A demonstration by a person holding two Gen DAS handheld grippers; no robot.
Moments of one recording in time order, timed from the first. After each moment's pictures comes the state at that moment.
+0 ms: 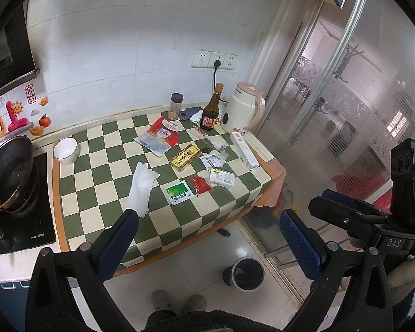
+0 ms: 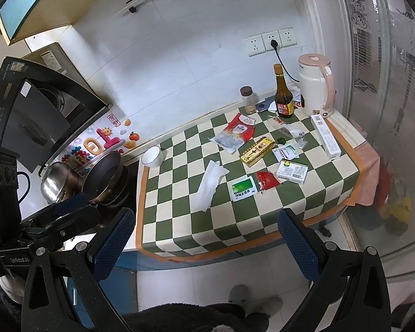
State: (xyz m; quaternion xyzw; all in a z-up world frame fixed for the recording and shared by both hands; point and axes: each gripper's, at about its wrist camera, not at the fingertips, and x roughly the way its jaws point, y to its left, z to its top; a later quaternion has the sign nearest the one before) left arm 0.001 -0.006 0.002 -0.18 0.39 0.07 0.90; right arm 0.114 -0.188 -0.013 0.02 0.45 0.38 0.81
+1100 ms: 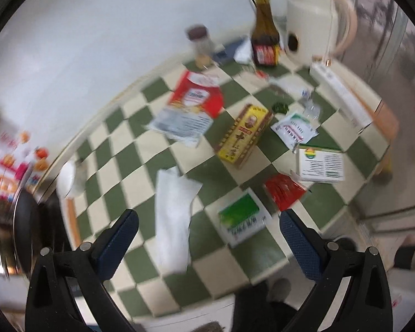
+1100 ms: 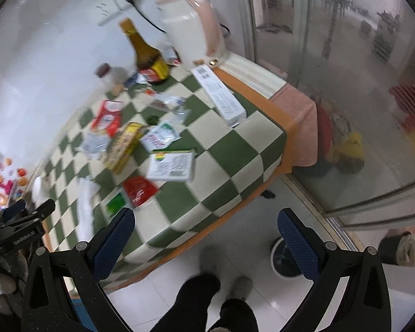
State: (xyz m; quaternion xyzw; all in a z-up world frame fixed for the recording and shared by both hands) left arm 0.280 0.037 -0.209 0.02 0.59 0.18 0.79; right arm 0.352 -0.219 -0.212 0.04 0.57 0.12 0.81
